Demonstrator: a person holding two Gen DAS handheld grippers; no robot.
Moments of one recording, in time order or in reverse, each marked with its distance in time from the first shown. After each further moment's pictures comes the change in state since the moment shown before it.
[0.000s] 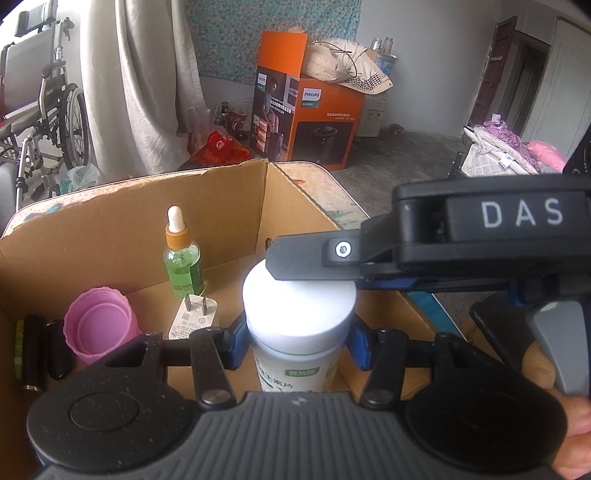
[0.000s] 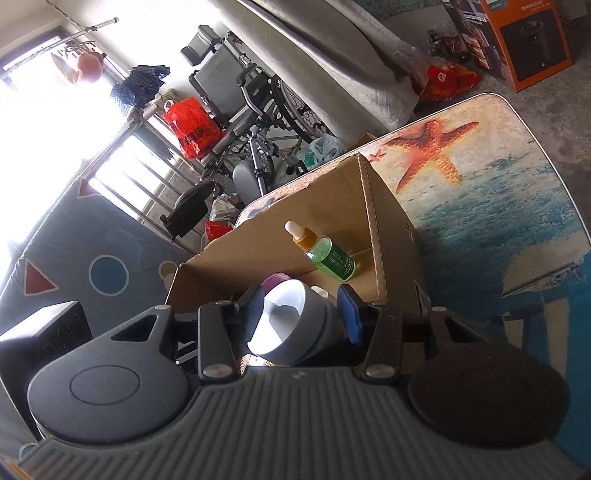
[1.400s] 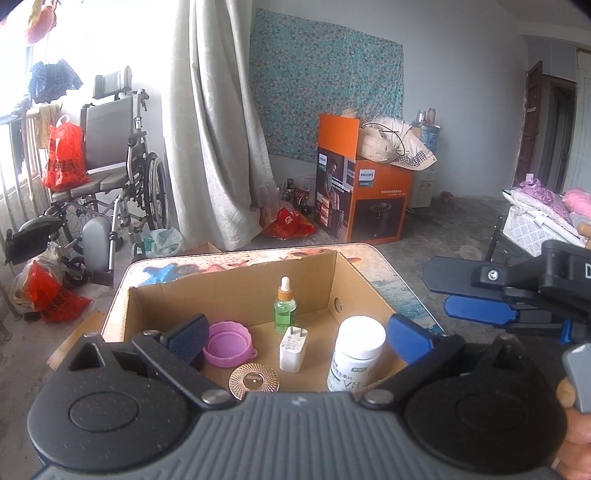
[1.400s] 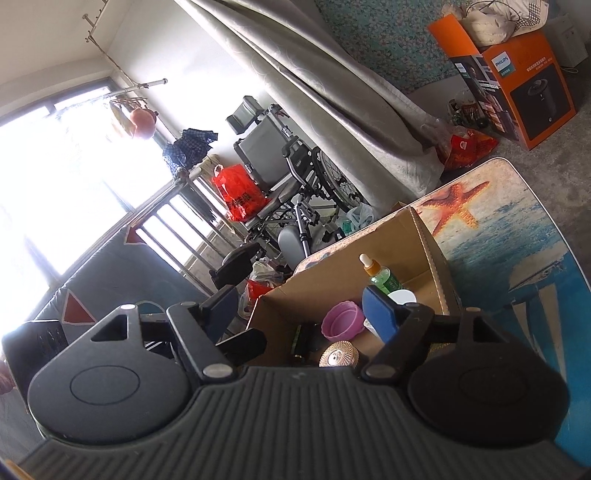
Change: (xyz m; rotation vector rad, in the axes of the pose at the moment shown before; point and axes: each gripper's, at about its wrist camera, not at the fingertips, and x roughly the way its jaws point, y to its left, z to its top) left arm -0.179 -0.003 -0.018 -0.026 -0.249 0.223; right arm -0.129 0.074 -0.075 -0.029 -0.263 0.092
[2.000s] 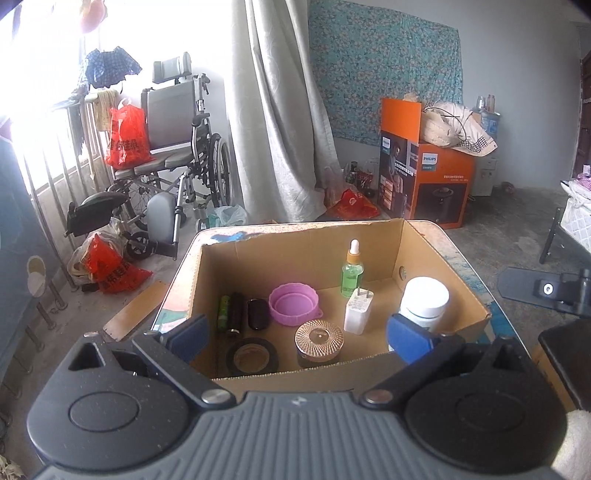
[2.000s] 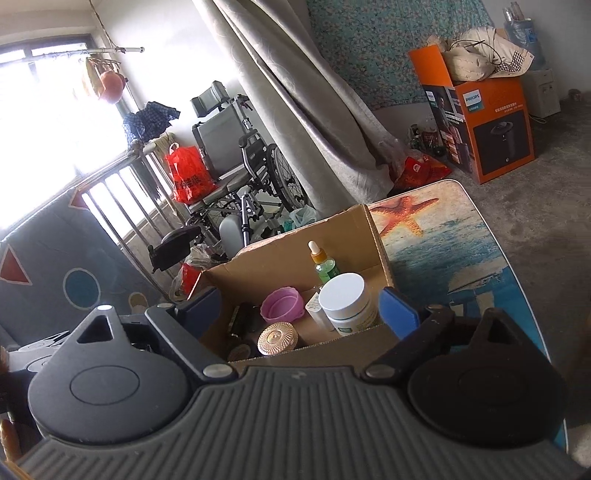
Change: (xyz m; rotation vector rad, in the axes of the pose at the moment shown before) left arm -0.015 0.021 -0.029 -0.059 0.070 0.200; right arm -0.012 0.022 -0.033 -0.190 0.003 -0.276
